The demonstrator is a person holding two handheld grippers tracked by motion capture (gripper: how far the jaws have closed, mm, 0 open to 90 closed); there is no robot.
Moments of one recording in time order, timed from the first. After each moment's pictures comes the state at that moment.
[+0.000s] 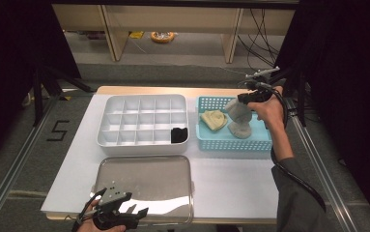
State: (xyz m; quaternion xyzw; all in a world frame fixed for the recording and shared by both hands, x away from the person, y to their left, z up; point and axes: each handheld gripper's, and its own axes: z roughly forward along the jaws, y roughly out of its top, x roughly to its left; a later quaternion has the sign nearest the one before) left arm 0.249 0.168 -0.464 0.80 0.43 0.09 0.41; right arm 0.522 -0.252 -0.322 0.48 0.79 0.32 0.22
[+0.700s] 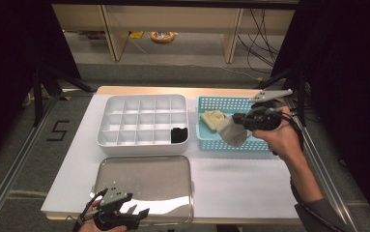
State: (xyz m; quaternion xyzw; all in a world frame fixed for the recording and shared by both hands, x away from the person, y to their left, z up) left arm 0.249 0.165 -0.465 0.80 0.42 0.09 0.41; right arm 0.420 -0.241 -0.308 0.37 0.83 0.39 0.18
